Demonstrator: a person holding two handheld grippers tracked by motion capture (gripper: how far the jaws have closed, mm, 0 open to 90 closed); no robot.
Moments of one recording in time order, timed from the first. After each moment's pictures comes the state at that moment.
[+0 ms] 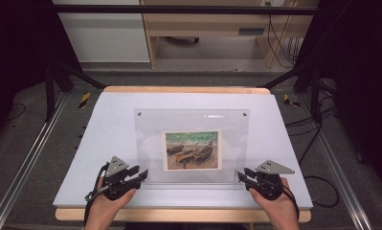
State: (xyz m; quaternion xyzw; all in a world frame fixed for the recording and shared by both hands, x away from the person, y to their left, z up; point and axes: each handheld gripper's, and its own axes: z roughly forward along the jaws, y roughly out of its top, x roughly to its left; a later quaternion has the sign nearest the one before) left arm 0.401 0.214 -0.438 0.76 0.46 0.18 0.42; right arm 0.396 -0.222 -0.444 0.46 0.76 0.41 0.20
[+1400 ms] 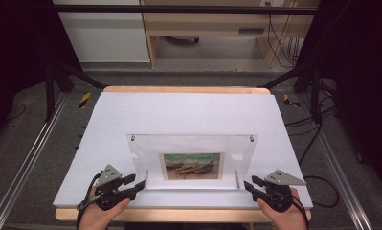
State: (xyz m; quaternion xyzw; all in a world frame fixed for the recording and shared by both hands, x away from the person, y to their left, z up) left arm 0.381 0.234 -0.441 0.77 0.44 0.15 0.44; right arm 0.368 -0.240 -0.444 0.46 0.76 0.41 0.20
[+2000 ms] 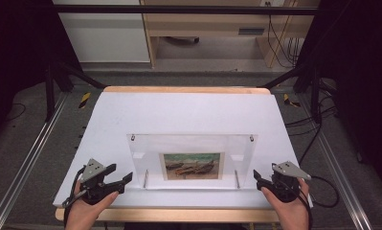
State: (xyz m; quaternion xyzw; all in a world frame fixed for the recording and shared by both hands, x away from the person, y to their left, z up) left arm 0.395 0.263 -0.430 0.74 0.46 0.21 0.44; right arm 0.393 -0.257 -0.443 0.52 0.71 0.36 0.30
